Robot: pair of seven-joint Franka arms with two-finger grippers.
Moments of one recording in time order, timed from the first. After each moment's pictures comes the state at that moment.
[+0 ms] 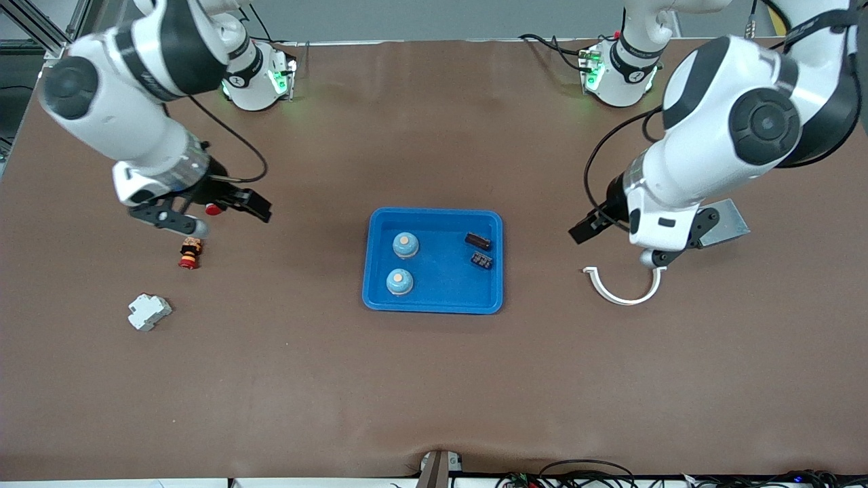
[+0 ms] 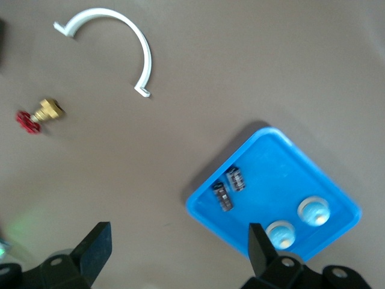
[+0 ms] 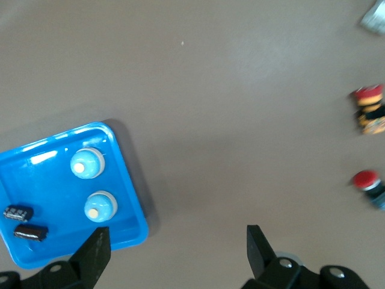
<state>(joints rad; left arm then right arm) -0.20 0.31 -0.21 -1.46 -0.11 1.69 -1.11 0.30 0.00 0.03 -1.97 0.13 2.01 0.64</state>
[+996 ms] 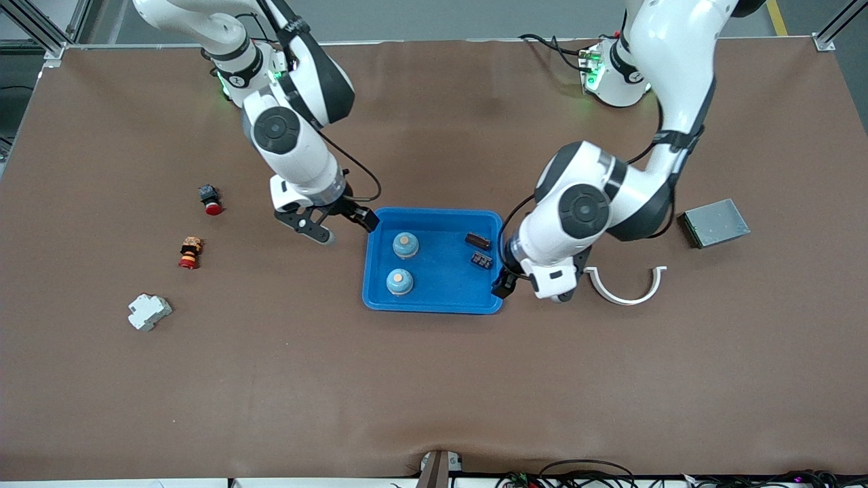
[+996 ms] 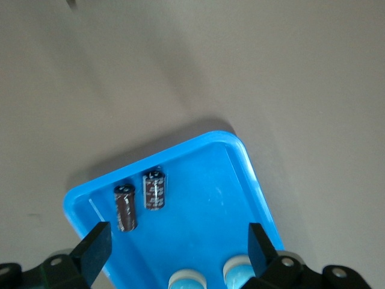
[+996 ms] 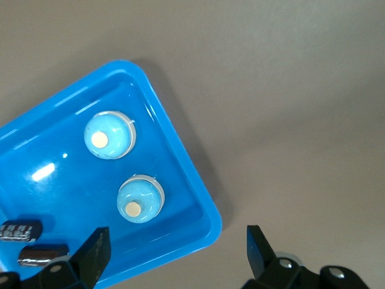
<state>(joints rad) -0.38 0.61 -0.21 -1.46 -0.05 2.07 -1.65 0.57 0.26 0.03 -2.01 0.12 2.31 1.04</state>
